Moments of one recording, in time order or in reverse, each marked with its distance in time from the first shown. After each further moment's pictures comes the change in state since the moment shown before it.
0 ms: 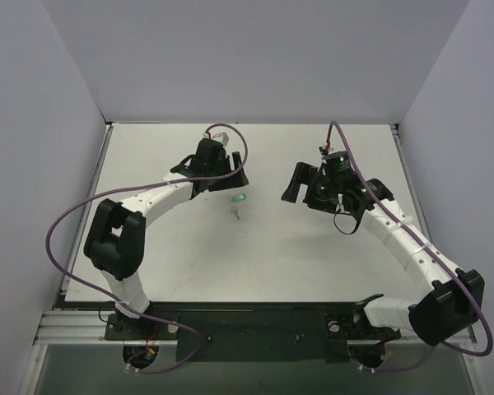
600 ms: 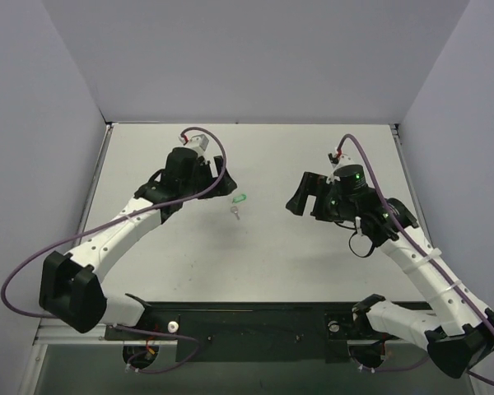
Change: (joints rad) left arm 0.000 -0.366 -0.178 -0.069 0.005 -0.002; right arm 0.078 -0.235 -0.030 -0.085 0.058 0.003
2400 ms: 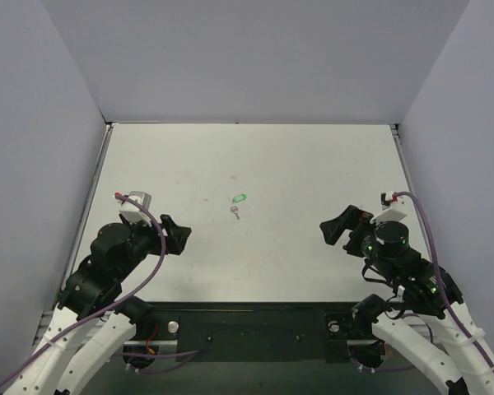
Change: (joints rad) left arm 0.001 -0.959 -0.394 -0.320 -0.142 0.164; right arm 0.064 -0.529 -0.254 -0.061 0.307 0.109
